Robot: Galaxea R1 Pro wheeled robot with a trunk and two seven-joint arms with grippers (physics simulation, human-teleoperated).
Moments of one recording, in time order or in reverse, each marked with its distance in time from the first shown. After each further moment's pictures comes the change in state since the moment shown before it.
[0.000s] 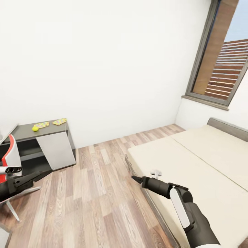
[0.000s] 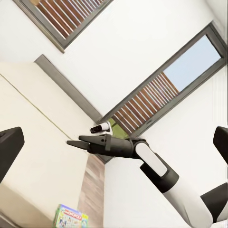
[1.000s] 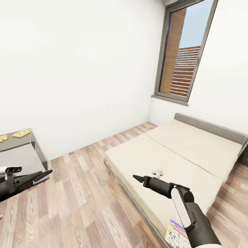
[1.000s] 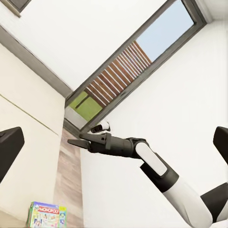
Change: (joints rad) left arm 0.000 0.001 0.000 0.000 0.000 0.000 -0.001; right arm 0.000 0.000 -0.022 0.000 0.000 -0.001 0.000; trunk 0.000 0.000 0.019
